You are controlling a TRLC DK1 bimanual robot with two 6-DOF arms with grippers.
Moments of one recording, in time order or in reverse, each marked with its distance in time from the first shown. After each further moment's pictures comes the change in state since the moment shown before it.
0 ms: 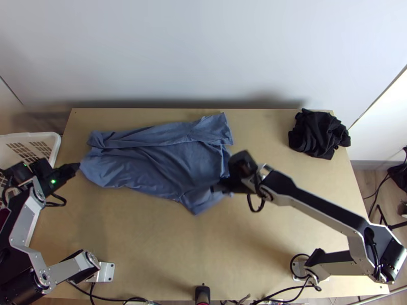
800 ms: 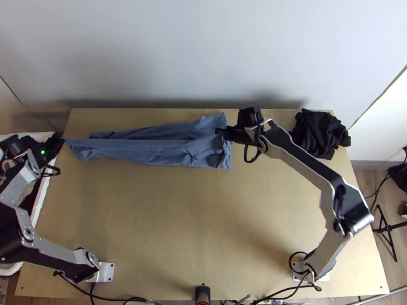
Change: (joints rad) left arm -0.042 0.365 0.323 0.180 -0.195 -0.383; right arm -0.261 0.346 0.449 0.068 0.029 0.035
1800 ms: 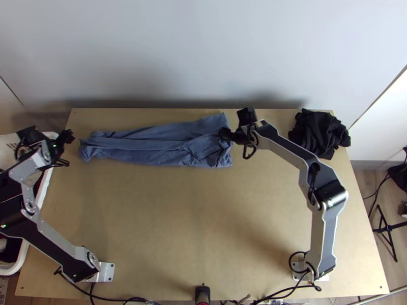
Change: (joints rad) left arm -0.056 0.249 0.173 -0.060 -0.244 0.033; right arm -0.081 0.246 0.079 -0.013 0.042 -0.008
